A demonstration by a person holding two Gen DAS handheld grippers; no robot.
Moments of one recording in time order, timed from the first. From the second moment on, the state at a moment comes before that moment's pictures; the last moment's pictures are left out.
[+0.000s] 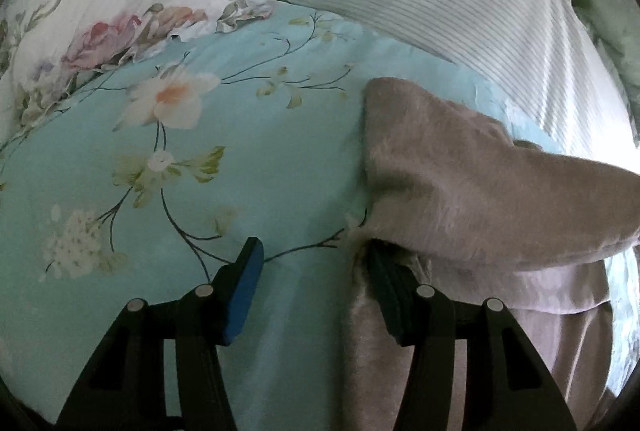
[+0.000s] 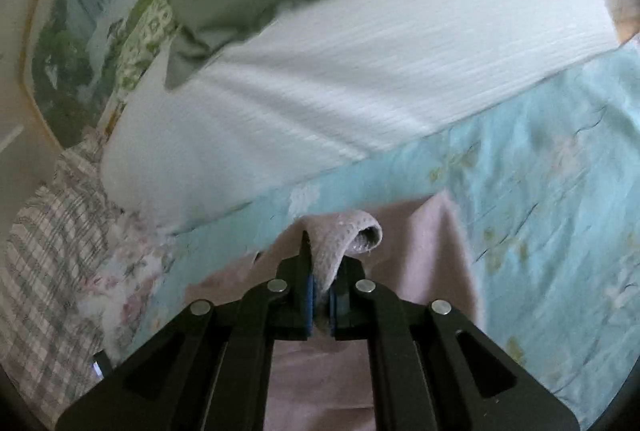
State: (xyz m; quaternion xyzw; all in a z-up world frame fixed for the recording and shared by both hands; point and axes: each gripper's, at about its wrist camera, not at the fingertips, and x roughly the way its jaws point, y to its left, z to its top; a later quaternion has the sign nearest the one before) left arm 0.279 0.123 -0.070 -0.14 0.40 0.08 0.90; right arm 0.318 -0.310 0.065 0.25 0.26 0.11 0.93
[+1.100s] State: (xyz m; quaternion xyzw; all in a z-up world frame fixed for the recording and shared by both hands) left arm 0.245 0.114 -0.064 -0.14 0.44 0.00 0.89; right arm 0.305 -0.319 -0.027 0.22 0.41 0.04 0.88
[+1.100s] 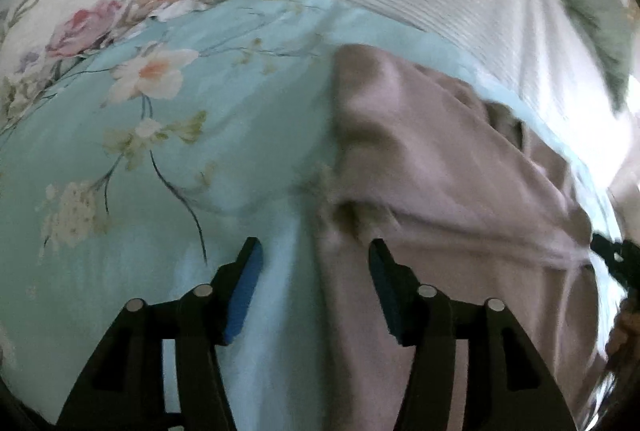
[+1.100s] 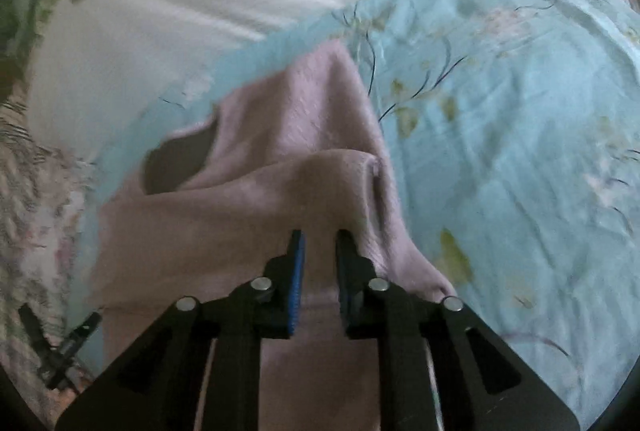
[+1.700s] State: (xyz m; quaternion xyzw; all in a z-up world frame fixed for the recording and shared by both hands) left arm 0.059 0.094 -0.083 -0.13 0.50 -0.11 0.85; right arm 0.103 -0.371 -0.046 0.18 0.43 0.20 0.86
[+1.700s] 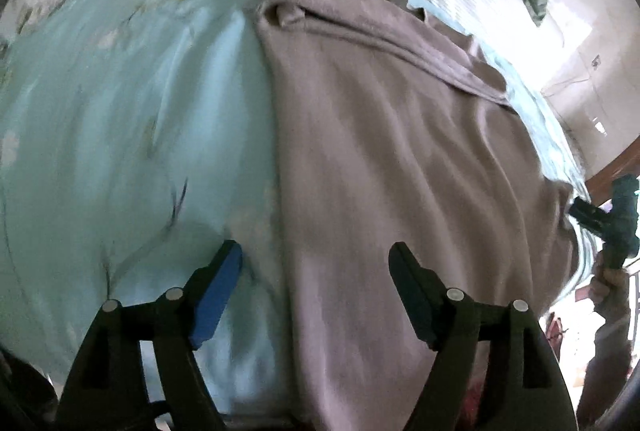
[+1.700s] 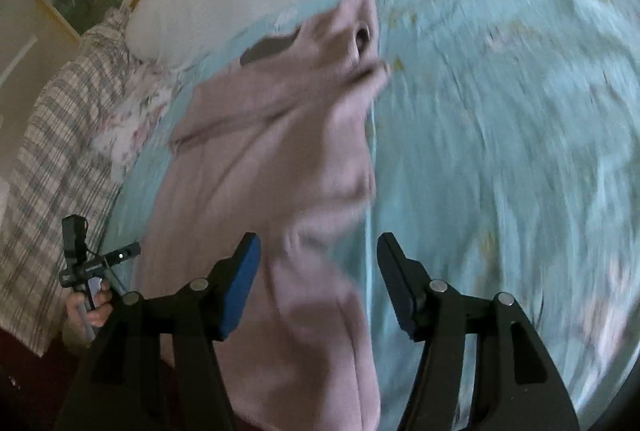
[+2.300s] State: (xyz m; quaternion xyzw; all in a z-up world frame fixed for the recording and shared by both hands) left arm -0.012 0.070 -0.099 -0.07 0.54 -0.18 0.82; right arm 0.043 -0.358 -0.065 0.17 0.46 0.27 0.83
